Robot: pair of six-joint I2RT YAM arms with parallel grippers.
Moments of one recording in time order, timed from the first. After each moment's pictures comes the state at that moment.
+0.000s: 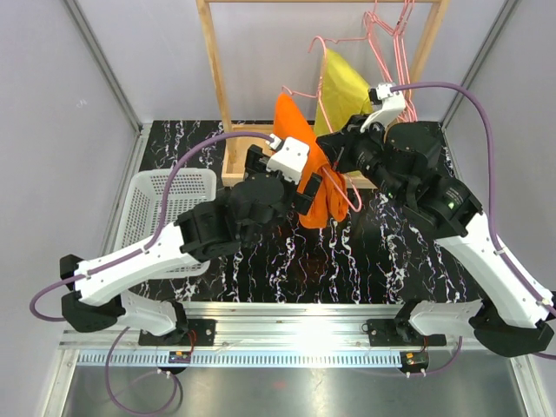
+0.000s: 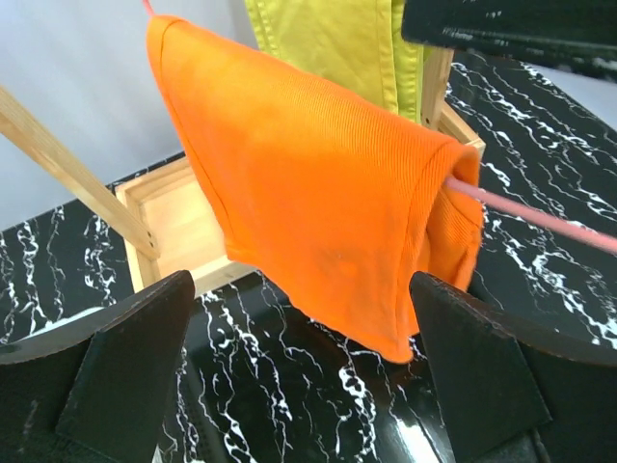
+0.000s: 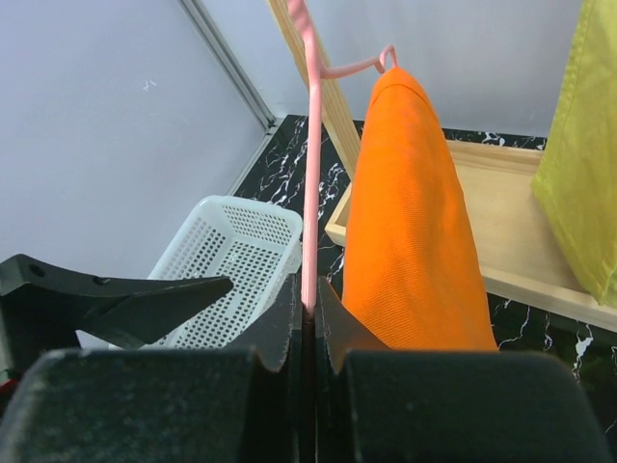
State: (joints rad) left arm -1.21 1.31 1.53 -0.47 -0.77 -0.05; right arm 0.80 1.21 1.67 -0.53 0.25 0.41
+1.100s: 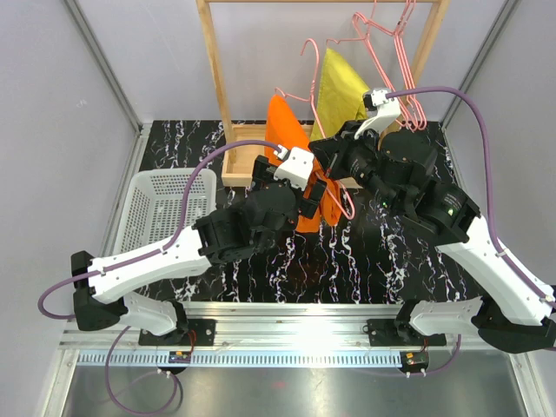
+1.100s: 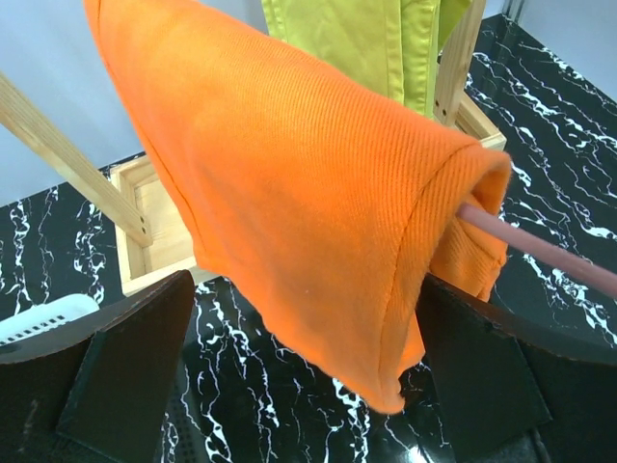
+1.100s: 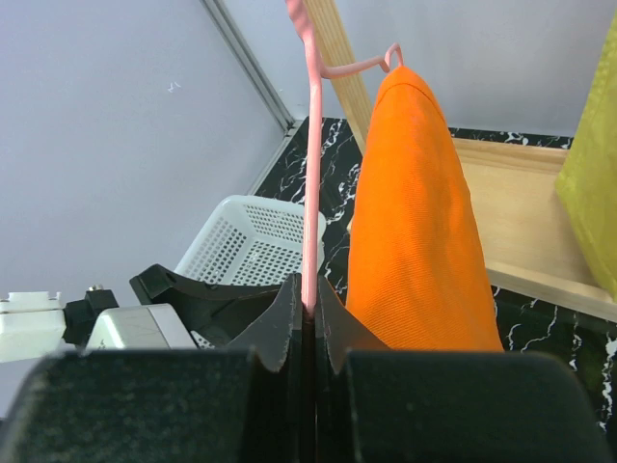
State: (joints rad) left arm -1.21 1.34 1.40 -0.33 -0.82 -0.08; right arm 0.92 1.21 1.70 -0.54 0.36 0.43
